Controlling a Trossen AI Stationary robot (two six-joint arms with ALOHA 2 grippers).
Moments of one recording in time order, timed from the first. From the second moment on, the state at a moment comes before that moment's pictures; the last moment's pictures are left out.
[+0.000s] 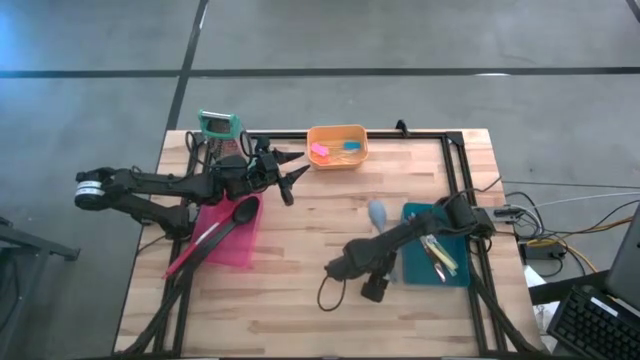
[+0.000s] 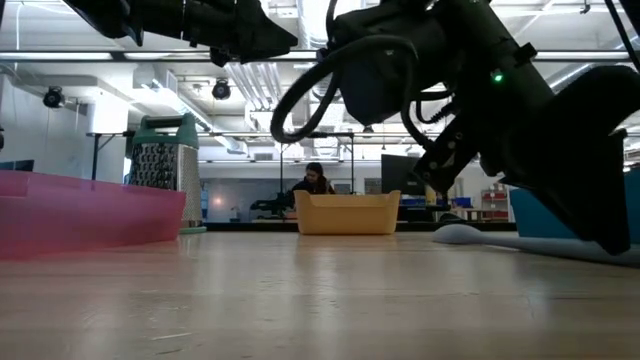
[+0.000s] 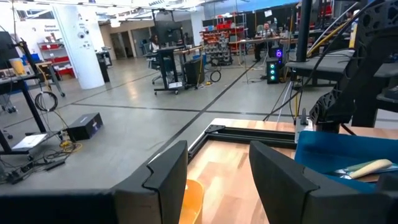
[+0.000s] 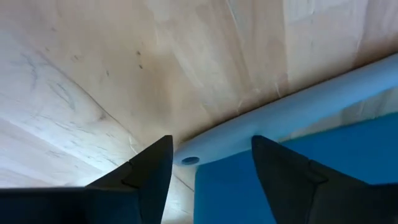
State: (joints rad) left arm 0.15 1.16 0.70 0.52 -0.30 0.12; right arm 0.30 2.20 1.56 -1.35 -0.23 0.69
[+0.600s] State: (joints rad) left arm 0.15 1.16 0.70 0.51 -0.30 0.12; right arm 0.25 2.20 1.56 -1.33 -0.27 0.77
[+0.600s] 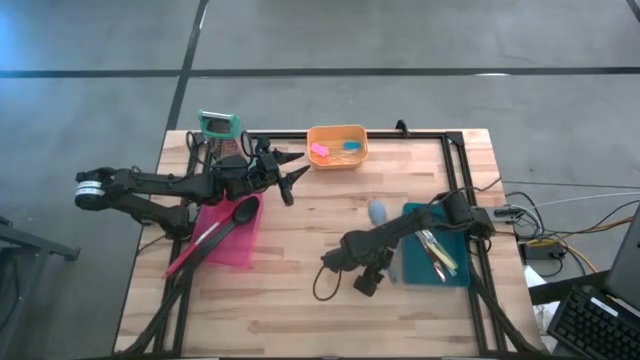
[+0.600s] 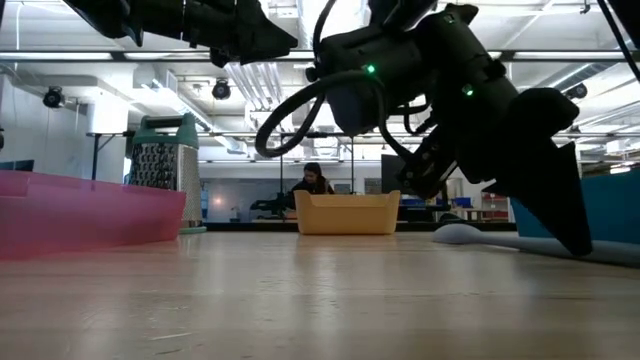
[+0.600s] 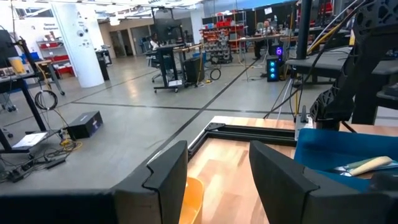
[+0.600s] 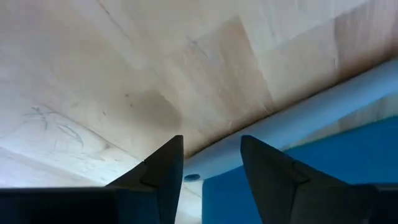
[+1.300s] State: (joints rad) left arm 0.15 1.16 0.70 0.49 -0.30 0.05; right arm 0.29 2.20 1.86 -1.36 -0.34 0.71
